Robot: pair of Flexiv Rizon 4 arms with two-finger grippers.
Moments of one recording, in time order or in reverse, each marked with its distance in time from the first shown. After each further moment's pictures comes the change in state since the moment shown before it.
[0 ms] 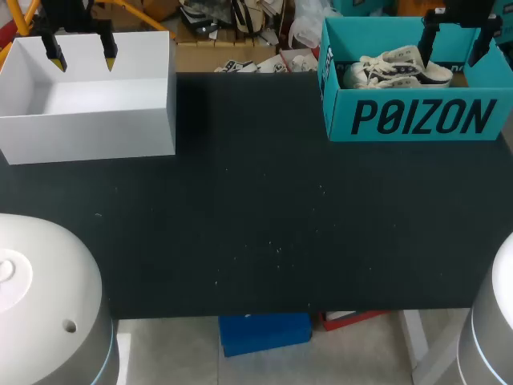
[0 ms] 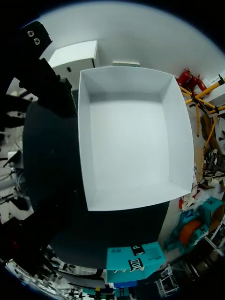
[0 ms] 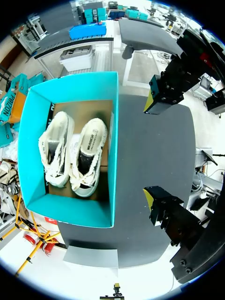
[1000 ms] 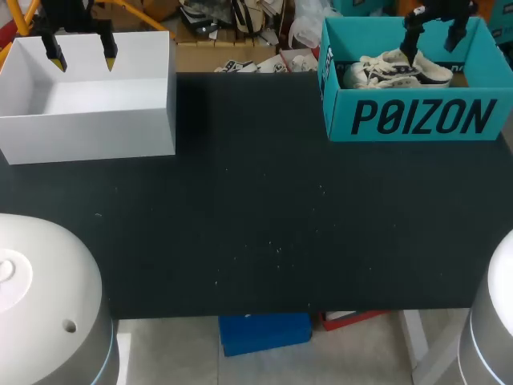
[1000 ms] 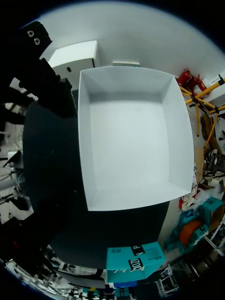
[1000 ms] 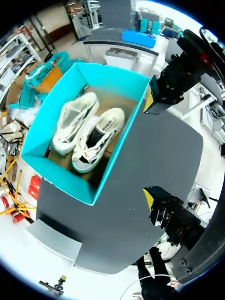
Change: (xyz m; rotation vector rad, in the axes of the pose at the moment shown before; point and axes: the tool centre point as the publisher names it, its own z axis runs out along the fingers) left arm 0.000 0.000 0.000 0.000 0.000 0.000; right arm 0.039 0.001 -0.018 -0.081 -0.074 -0.438
